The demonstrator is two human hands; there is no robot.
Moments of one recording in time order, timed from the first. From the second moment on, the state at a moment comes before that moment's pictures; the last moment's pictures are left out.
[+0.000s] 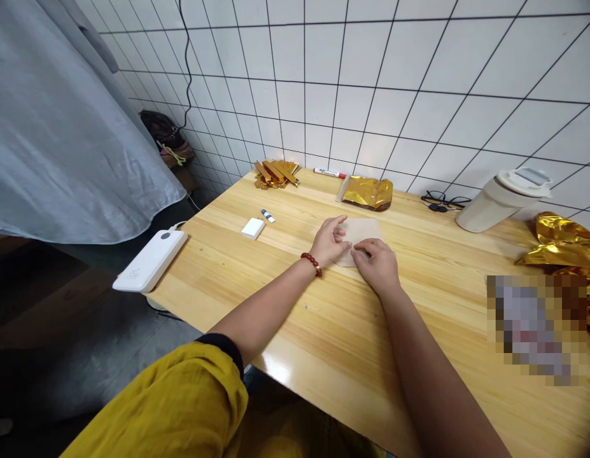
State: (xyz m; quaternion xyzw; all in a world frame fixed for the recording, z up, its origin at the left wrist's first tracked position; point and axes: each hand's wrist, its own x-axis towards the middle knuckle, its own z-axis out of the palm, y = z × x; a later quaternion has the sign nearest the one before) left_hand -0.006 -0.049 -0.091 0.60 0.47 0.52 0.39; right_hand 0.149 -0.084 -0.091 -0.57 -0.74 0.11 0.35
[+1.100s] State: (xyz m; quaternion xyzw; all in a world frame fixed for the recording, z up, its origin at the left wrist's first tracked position) left_hand -0.015 -0.048 -0.082 0.61 0.57 0.50 0.23; right_hand 0.162 -0.086 -0.086 -0.70 -0.63 0.09 0.33
